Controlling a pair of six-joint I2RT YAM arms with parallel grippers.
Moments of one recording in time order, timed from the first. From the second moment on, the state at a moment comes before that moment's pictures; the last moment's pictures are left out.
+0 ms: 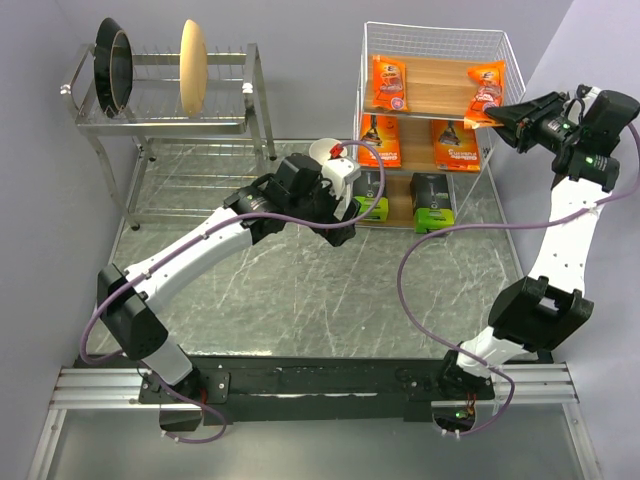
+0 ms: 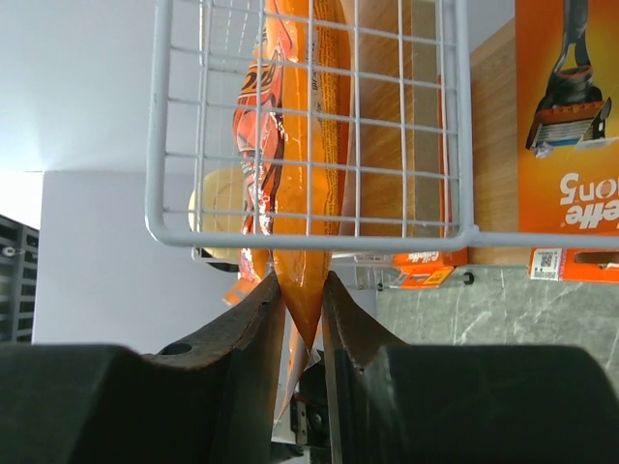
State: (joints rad) left arm -0.81 1.60 1.59 -0.56 0.15 -0.05; right arm -0.47 1.57 1.82 -0.49 -0.95 1.11
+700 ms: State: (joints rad) left arm -0.82 1.60 1.59 -0.57 0.15 -0.05; right arm -0.47 1.63 1.88 -0.46 -0.98 1.12
